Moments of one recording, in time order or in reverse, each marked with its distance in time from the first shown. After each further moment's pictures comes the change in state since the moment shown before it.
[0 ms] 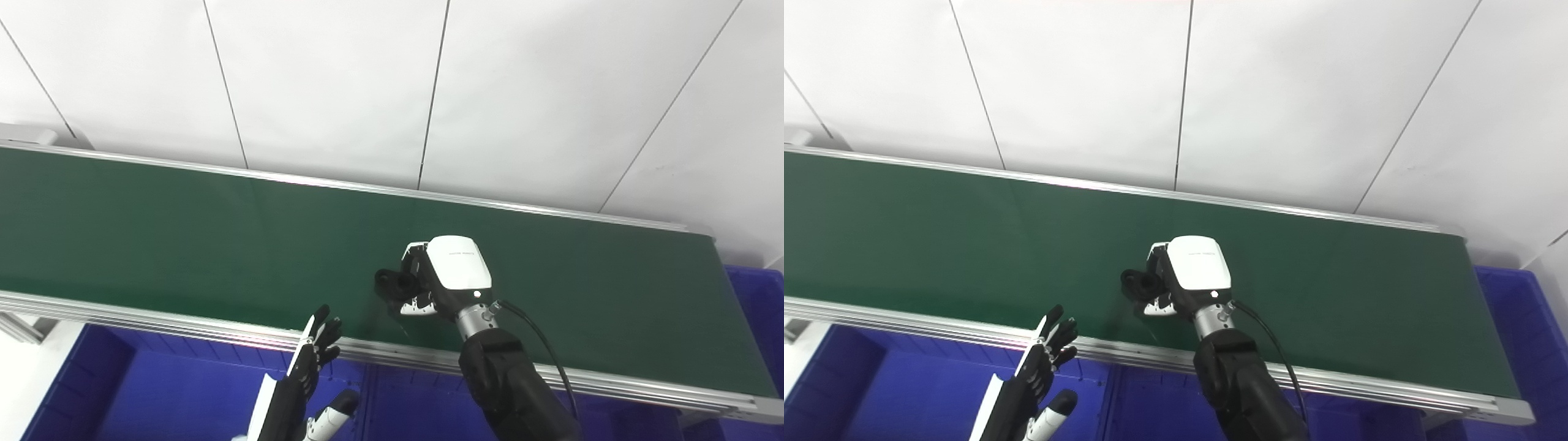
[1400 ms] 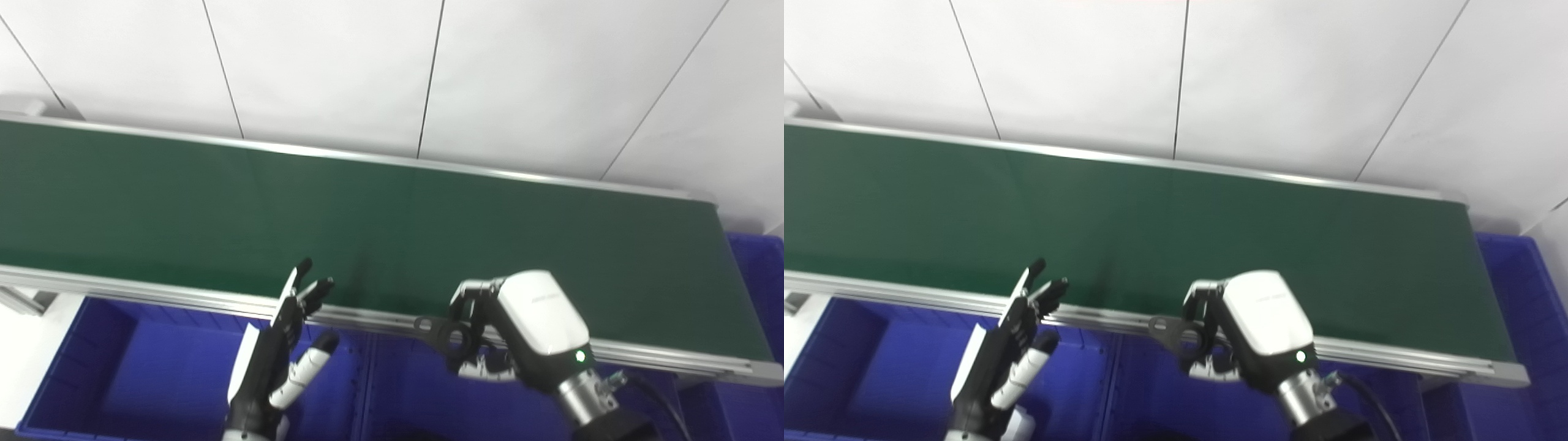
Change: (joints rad) left arm -0.048 0.036 0.055 -0.094 -0.047 0.140 -0.044; right arm 0.544 -0.193 -0.101 -0.816 -0.032 -0.095 0.365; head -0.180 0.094
